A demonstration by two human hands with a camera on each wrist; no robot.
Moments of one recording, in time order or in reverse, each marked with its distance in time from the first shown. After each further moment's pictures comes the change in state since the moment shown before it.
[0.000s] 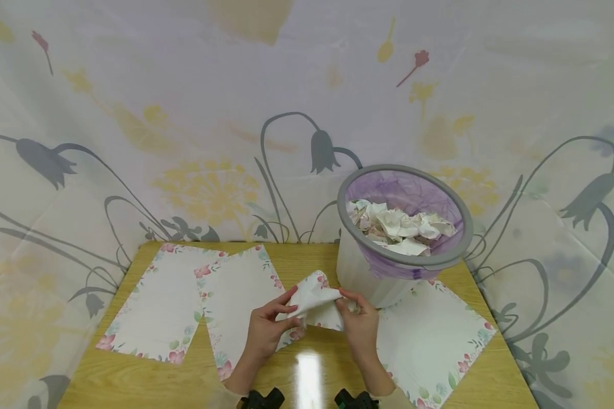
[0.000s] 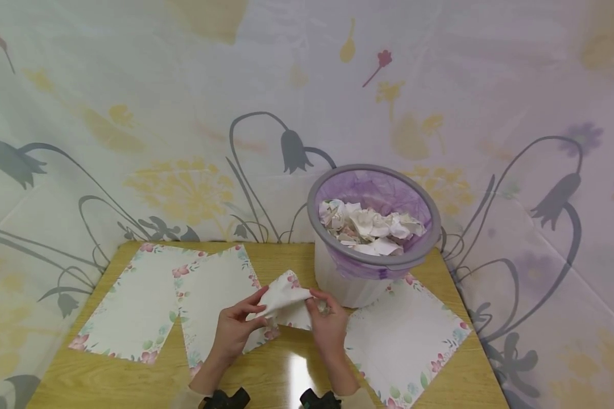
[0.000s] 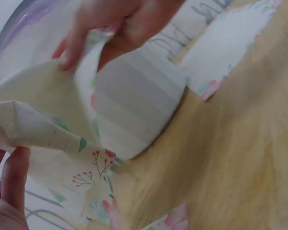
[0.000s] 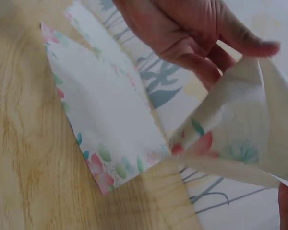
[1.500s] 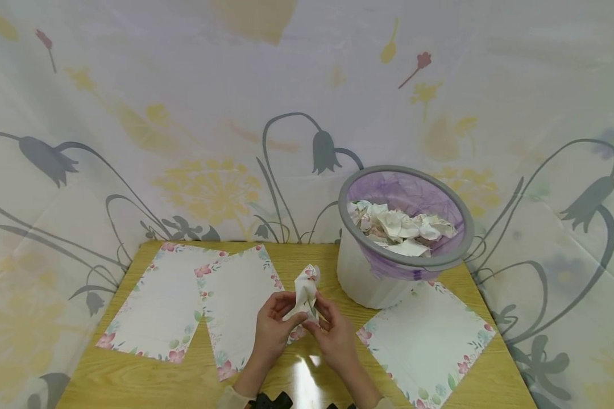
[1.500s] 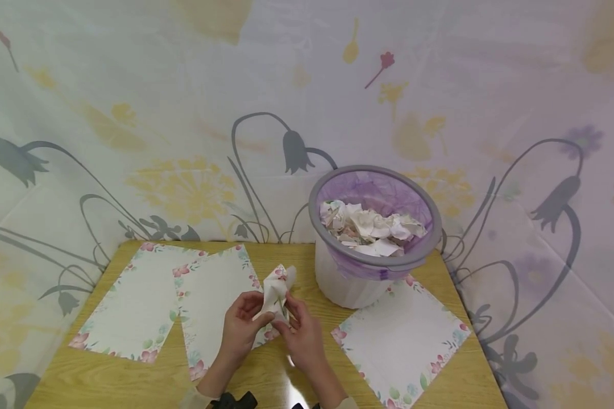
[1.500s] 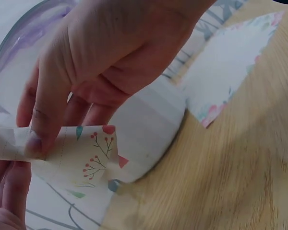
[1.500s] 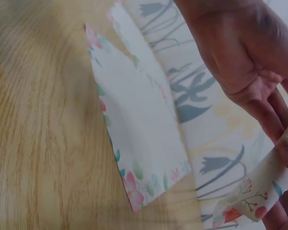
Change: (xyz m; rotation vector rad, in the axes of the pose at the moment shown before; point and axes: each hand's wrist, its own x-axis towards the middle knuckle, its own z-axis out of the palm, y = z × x) left_hand 0.003 0.009 0.022 -0.011 0.146 -0.113; right_hand -0.028 0.001 0.024 0.073 -0.382 -0.163
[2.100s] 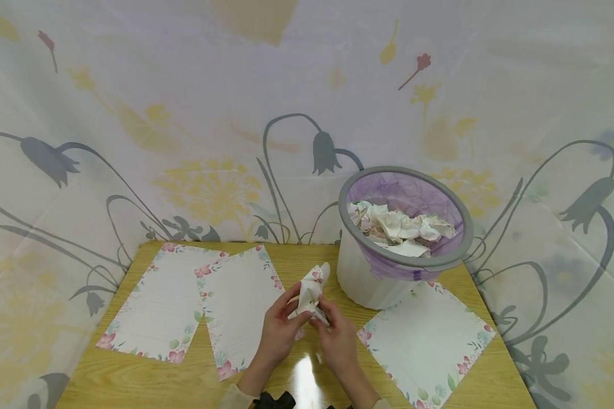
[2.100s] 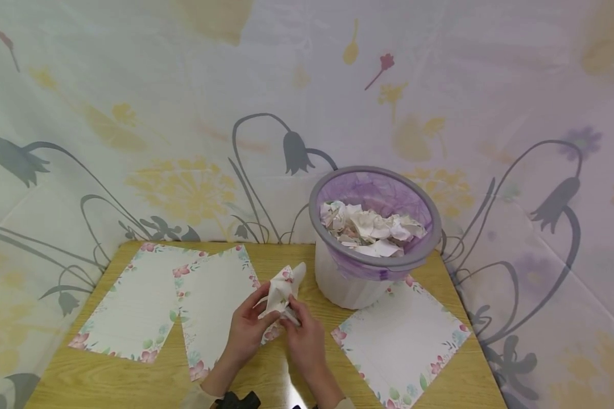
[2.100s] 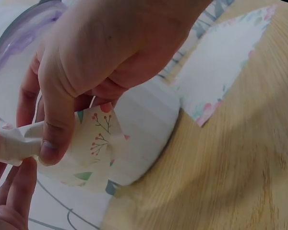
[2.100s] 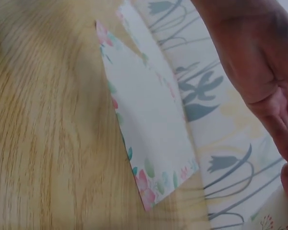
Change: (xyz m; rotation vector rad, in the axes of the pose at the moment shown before) left_hand 0.000 -0.006 0.004 0.014 -0.122 0.027; right_hand 0.003 -0.014 0.003 -0.250 0.155 -0.231
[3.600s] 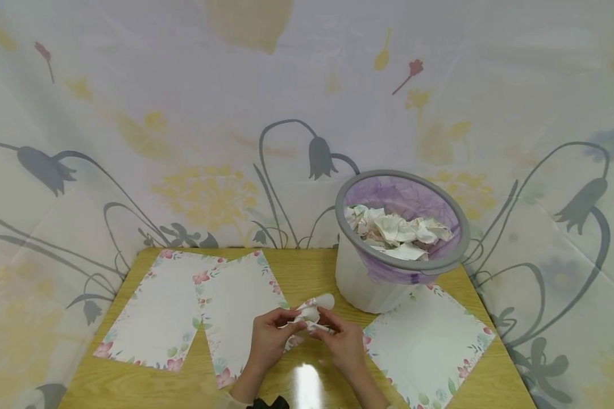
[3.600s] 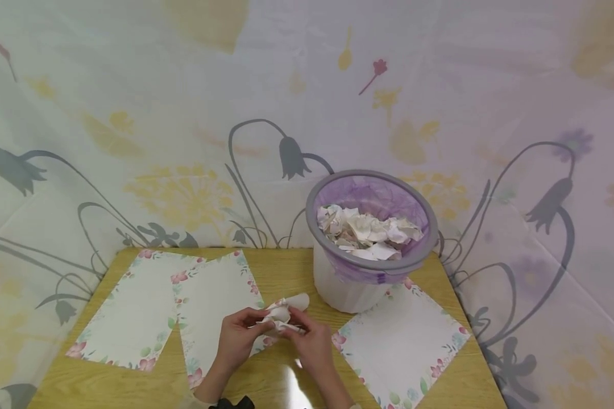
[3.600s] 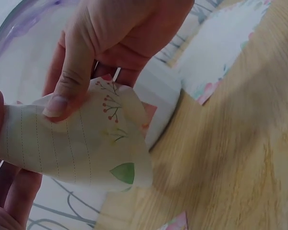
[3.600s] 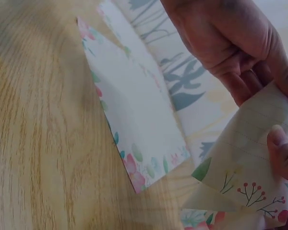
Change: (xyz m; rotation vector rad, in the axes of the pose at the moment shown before) left_hand -0.003 0.004 -0.011 0.188 0.070 -0.022; right_hand -0.007 0.017 -0.016 0.120 -0.094 0.420
